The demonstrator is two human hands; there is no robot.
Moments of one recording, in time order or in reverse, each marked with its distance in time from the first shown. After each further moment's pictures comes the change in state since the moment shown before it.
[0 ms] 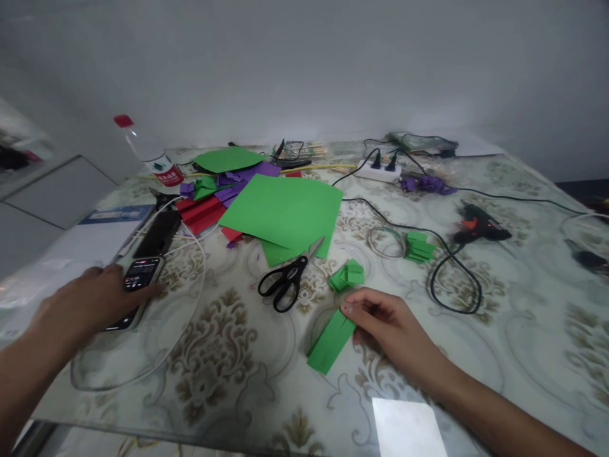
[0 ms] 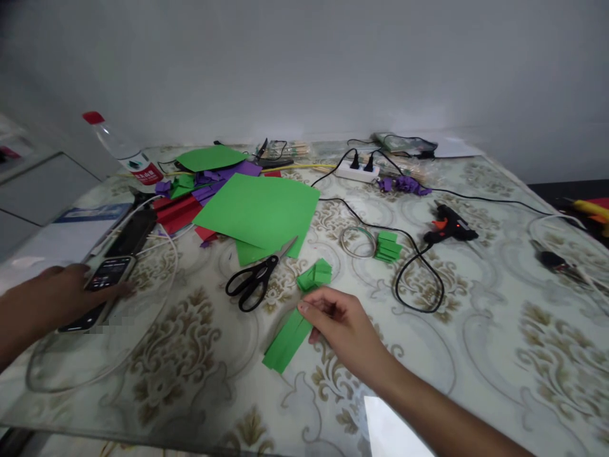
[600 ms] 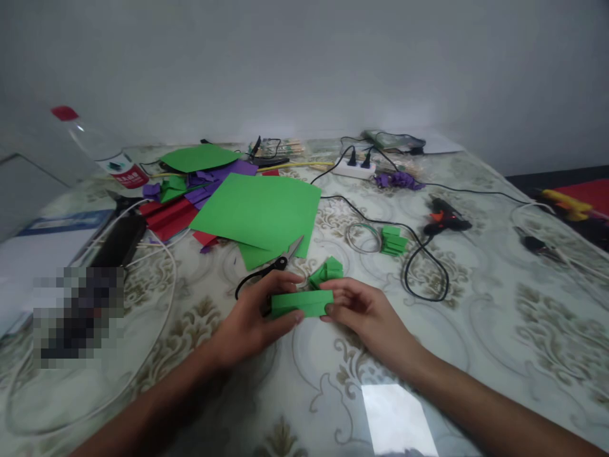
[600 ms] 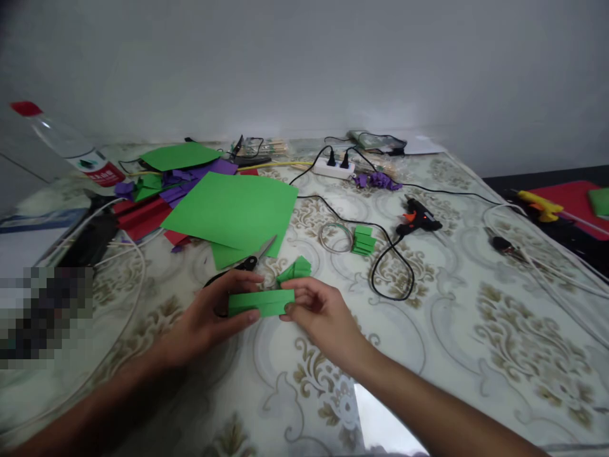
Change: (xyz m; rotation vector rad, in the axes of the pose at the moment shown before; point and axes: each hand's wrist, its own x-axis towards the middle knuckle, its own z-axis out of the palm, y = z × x) left_hand -0.079 0.206 0.061 -1.167 -0.284 0.842; right_hand 0.007 0.004 -0.003 0.213 0.045 -0.014
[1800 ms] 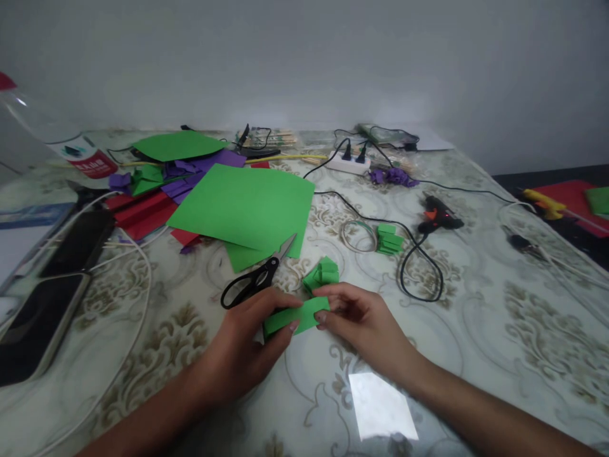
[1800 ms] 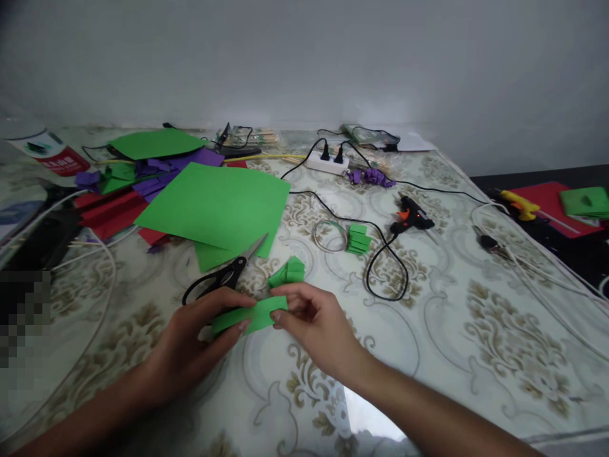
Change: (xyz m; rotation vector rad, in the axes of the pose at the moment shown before) left_hand -0.012 -0.005 0.008 0.223 -0.010 0.226; right_hand 0.000 0.012 -0.006 -0.105 -0.005 -0.056
